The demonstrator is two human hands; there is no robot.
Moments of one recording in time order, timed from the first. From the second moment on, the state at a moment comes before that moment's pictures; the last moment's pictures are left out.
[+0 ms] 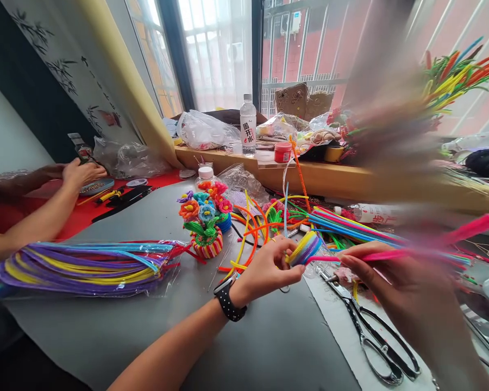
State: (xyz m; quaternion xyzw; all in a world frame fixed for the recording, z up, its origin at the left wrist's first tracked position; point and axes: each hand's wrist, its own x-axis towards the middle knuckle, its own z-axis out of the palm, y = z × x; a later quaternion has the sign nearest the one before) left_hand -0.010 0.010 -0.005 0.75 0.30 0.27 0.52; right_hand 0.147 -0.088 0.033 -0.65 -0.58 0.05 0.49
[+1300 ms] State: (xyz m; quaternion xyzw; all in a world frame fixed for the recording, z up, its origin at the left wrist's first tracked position) left_hand -0.011 0.003 0.007 0.73 0.31 0.26 0.54; right_hand 0.159 -0.069 0.014 -0.63 -0.52 0.25 0.51
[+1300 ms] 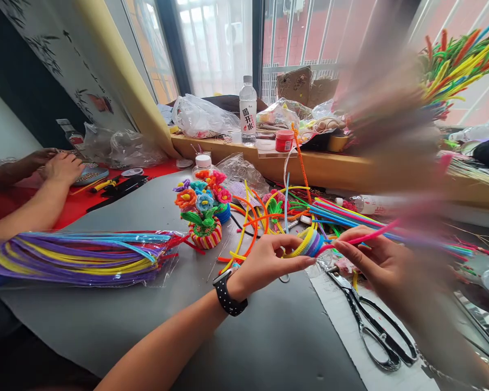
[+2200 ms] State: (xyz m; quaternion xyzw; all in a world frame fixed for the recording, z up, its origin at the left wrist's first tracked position) left_hand -0.014 0.004 0.008 0.81 0.20 0.33 0.45; right_hand 0.170 -0.068 0.017 -0.61 -0.41 0.38 0.56
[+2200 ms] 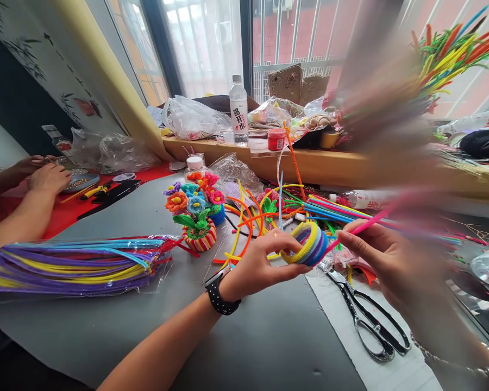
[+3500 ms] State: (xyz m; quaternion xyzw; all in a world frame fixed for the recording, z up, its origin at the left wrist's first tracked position) left_hand -0.021 0.013 0.011 0.88 0.08 0.33 0.33; right_hand 0.179 -0.078 0.030 -0.63 -0.47 0.35 0.51
